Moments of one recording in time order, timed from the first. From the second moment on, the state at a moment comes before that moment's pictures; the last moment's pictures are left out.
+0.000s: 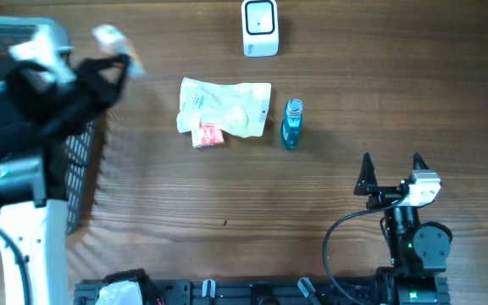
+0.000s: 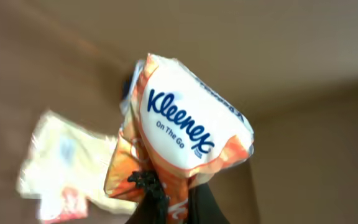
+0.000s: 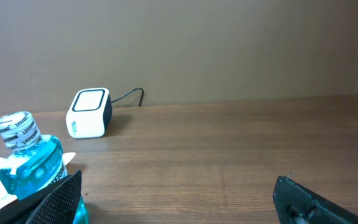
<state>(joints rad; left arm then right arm) 0.14 1.17 1.31 -0.64 0.62 -0.63 -0.02 0.02 0.01 0.00 -0.03 0.06</state>
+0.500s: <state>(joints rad) -0.41 1.80 1.31 -0.71 0.25 -0.71 -0.02 0.02 0.01 0.00 -0.03 0.06</state>
